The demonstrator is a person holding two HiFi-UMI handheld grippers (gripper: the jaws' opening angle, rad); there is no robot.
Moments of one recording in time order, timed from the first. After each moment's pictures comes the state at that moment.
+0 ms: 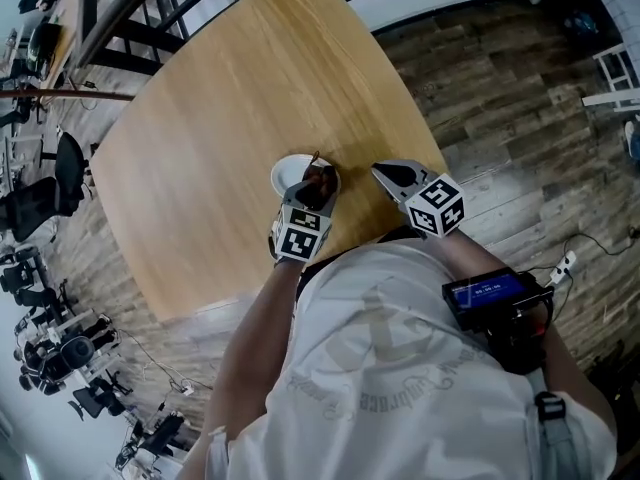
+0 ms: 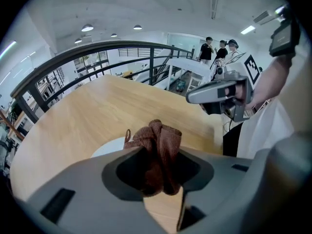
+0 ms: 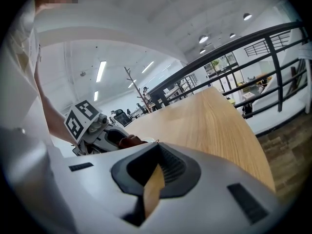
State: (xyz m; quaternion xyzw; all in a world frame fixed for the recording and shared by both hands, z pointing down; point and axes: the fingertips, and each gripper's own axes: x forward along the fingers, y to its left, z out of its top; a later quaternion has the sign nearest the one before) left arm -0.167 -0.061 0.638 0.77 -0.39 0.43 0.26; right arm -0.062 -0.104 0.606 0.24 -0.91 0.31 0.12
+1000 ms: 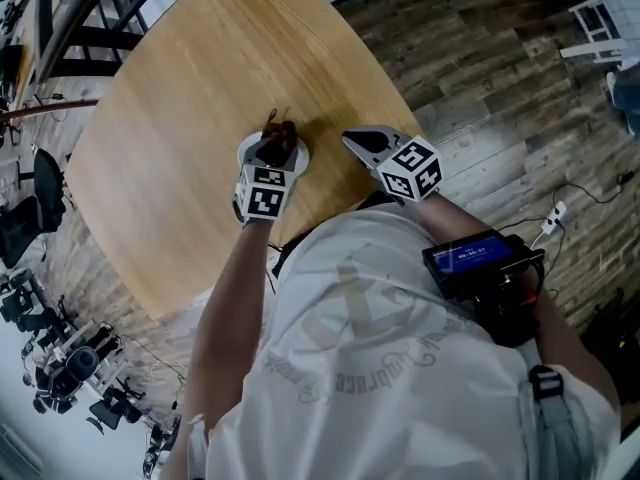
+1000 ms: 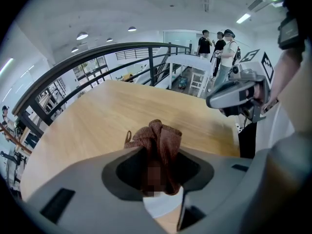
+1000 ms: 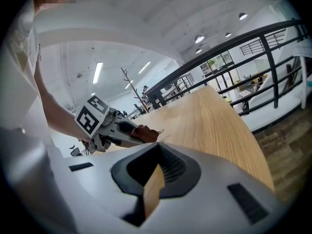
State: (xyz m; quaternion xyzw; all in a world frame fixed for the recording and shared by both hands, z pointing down) left arm -0.193 -0.110 0.643 0.77 -0.39 0.46 0.21; right arm -0.069 -0.109 0.612 0.25 -0.90 0.32 0.12
